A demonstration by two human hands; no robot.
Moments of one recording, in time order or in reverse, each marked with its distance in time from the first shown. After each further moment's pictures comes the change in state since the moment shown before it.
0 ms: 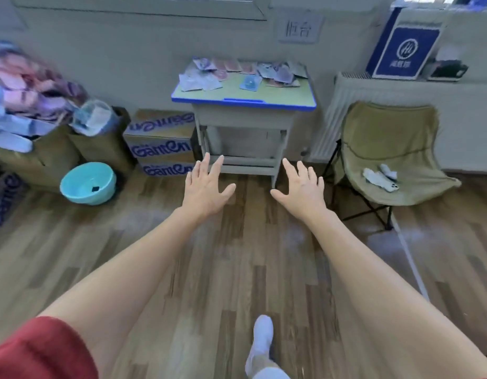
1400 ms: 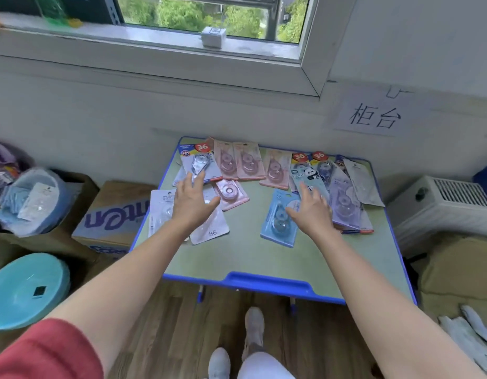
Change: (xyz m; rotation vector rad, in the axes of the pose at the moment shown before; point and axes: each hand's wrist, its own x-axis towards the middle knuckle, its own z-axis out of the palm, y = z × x) left_hand 0.745 -0.122 0.018 -0.183 -0.033 -0.257; right_hand 0.755 -0.051 0.010 0.037 -0.137 0.162
